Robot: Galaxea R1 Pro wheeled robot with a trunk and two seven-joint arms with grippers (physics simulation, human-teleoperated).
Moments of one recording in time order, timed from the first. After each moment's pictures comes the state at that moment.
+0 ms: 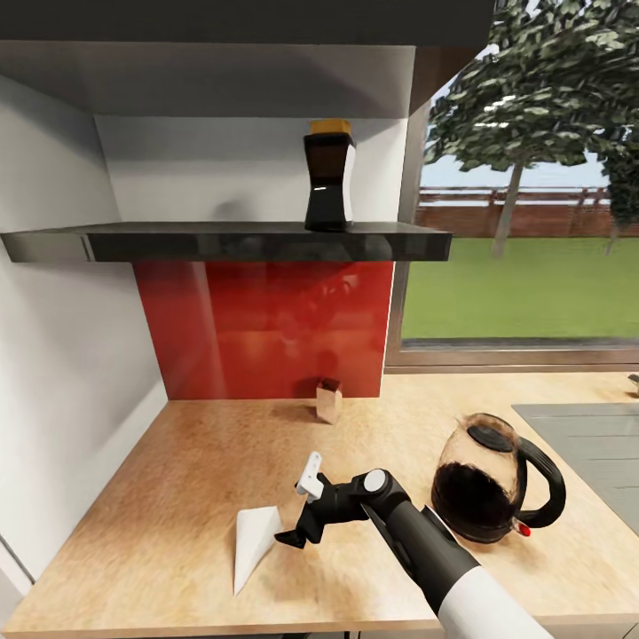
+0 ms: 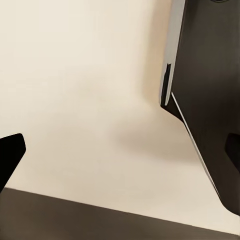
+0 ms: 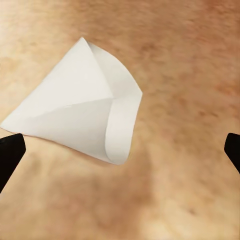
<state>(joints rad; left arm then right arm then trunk) 0.01 0.08 0.04 0.02 0.01 0.02 0.14 -0.58 0.09 0.48 -0.97 0.31 0.31 0.86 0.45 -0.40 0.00</state>
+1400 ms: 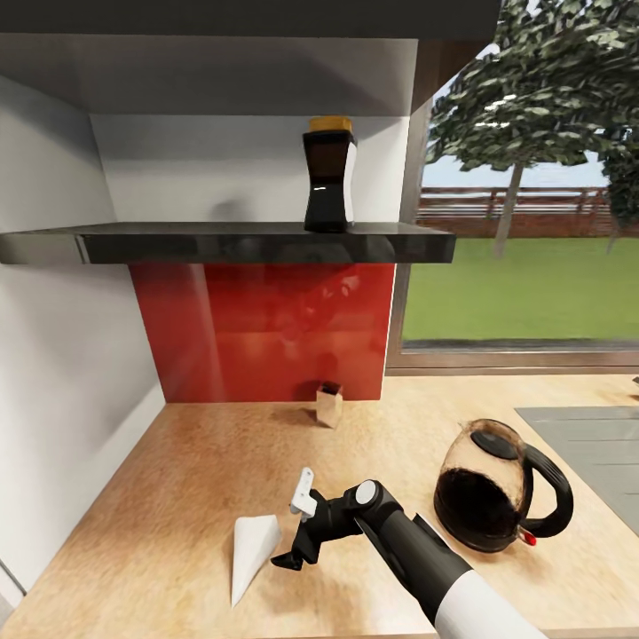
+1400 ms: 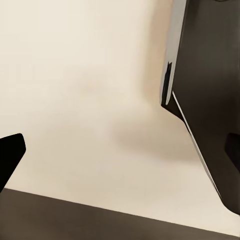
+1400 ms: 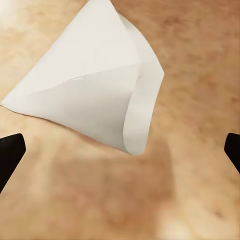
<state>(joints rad) 0.01 0.09 0.04 0.02 0.01 0.02 0.13 -0.59 0.09 0.56 -0.92 0.31 0.31 0.86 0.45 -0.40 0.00</state>
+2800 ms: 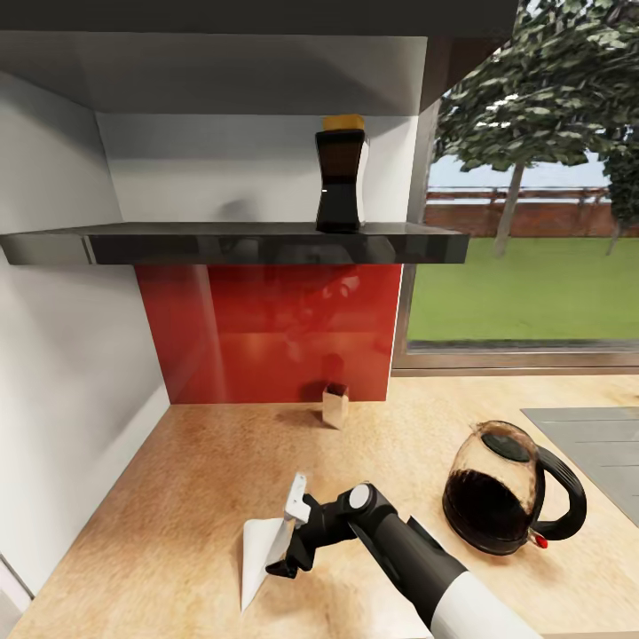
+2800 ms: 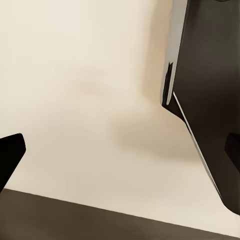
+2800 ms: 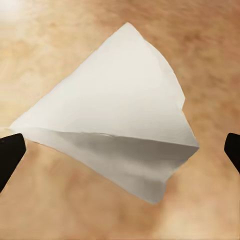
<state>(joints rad) 0.01 0.09 0.04 0.02 0.01 0.02 0.14 -0.58 0.10 0.60 -0.92 0.31 0.31 0.86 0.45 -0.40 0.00</state>
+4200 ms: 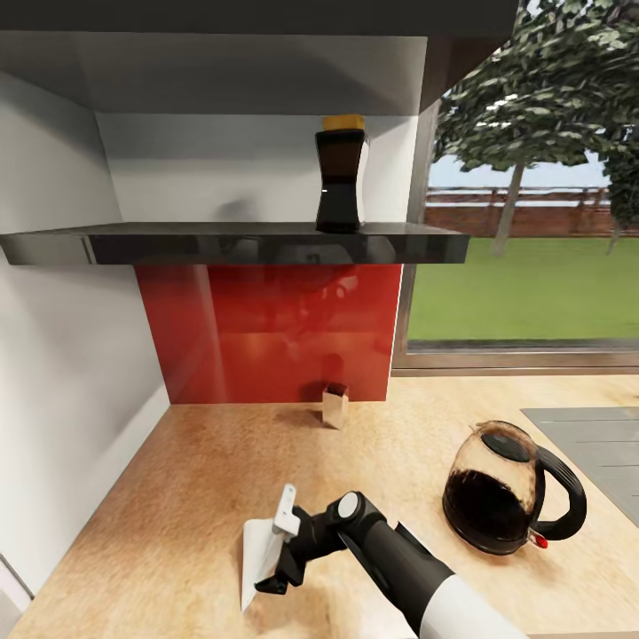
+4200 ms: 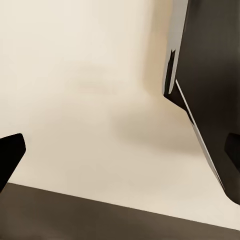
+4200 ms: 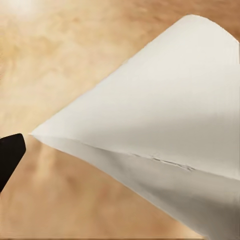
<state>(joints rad) 0.03 0.09 0.04 0.02 0.01 0.02 0.14 -0.59 0.14 0.63 -0.86 0.31 0.30 0.86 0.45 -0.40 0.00</state>
